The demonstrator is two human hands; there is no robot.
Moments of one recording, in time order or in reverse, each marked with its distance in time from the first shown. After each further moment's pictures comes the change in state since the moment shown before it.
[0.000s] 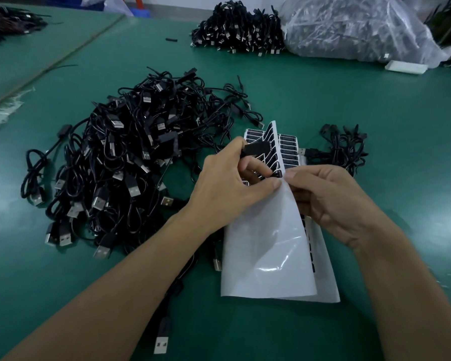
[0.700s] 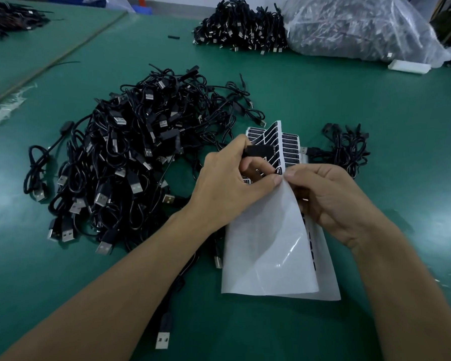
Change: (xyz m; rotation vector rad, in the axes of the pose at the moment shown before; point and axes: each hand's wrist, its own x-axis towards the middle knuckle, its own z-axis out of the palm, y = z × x) left_hand -0.002 0.000 0.000 -0.017 0.033 0.064; right_hand 0.003 0.004 0.003 -0.018 -0.021 -0.039
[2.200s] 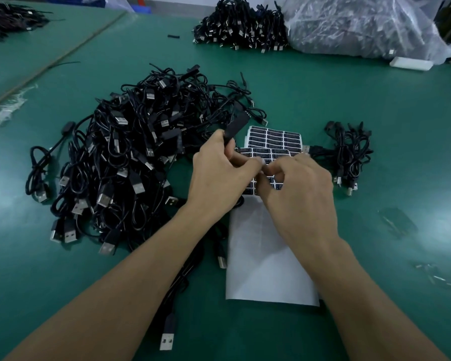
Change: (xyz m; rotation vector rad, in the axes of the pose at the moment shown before) left_hand 0.009 -0.004 -0.001 -0.001 0.156 -0.289; right_hand 0.006 0.022 0.048 -1.065 0.526 -0.527
